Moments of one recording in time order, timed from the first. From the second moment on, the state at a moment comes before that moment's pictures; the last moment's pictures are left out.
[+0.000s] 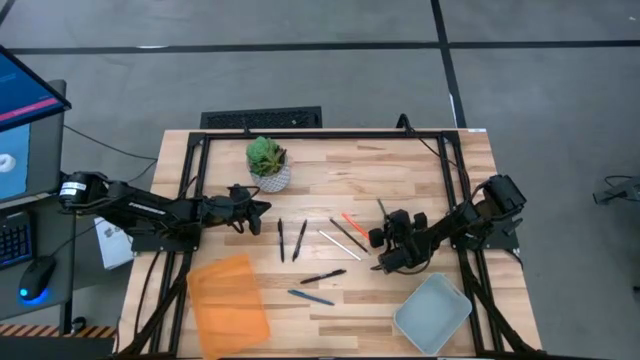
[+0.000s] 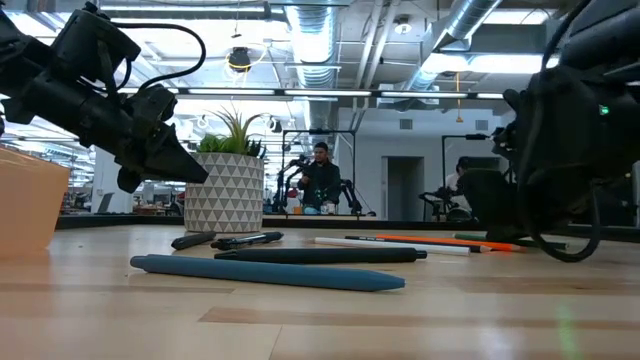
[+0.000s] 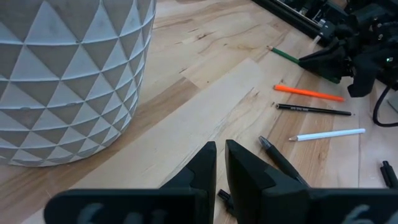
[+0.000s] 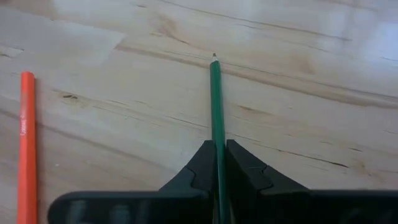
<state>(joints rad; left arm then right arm) 0.03 1.05 0.11 0.50 -0.36 -0.58 0.41 1.79 0.63 -0.47 0.88 1.63</state>
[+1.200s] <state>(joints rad) 0.03 1.05 0.11 0.51 -0.39 -0.56 0.29 1.79 1.21 -1.12 1.06 1.32</state>
